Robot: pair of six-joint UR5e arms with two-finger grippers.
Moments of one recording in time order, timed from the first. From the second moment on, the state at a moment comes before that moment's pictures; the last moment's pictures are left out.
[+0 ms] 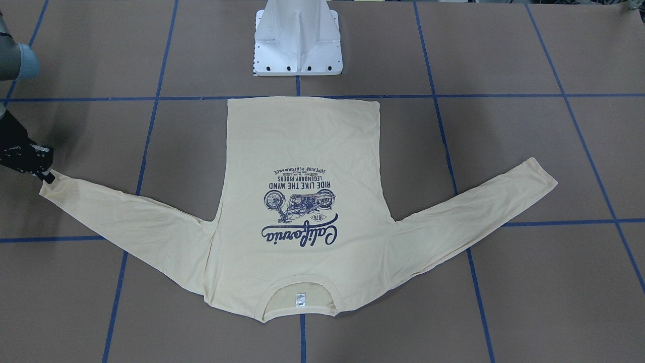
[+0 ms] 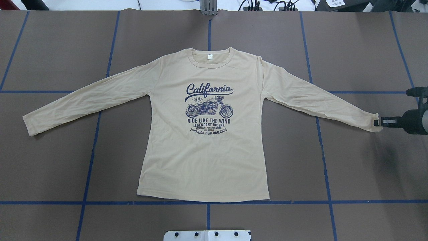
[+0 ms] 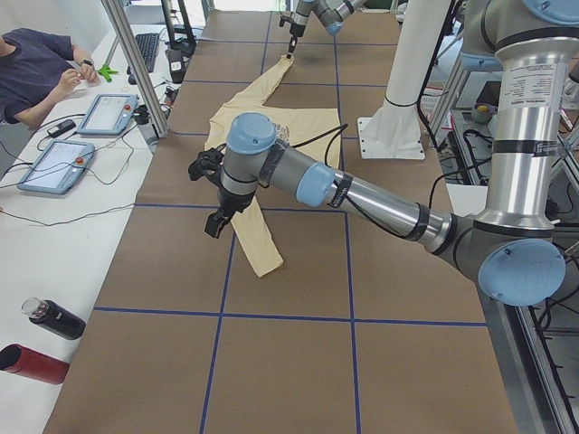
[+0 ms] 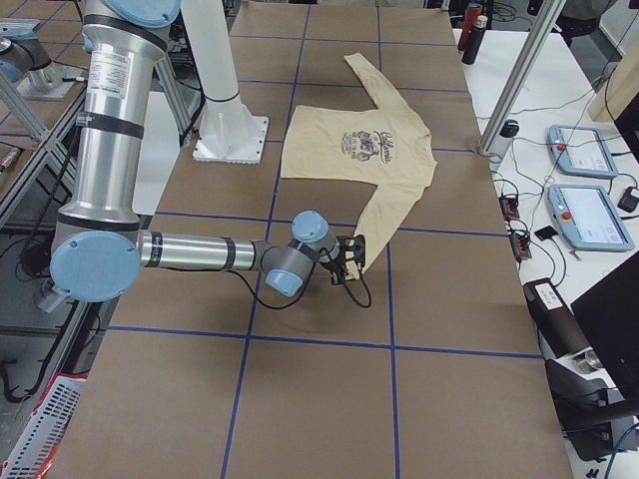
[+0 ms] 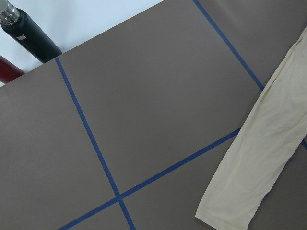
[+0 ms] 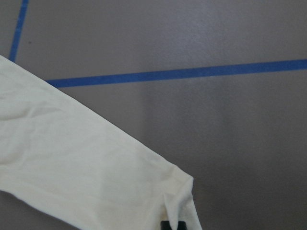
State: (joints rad) left arm -1.56 -1.60 -1.92 -1.66 -2.35 0.16; right arm 0.92 -1.75 1.59 -0.48 1.99 1.04
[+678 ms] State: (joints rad) left arm -1.56 -1.60 -1.92 -1.66 -2.35 0.16; right arm 1.01 -1.54 1.96 -1.06 2.08 1.05
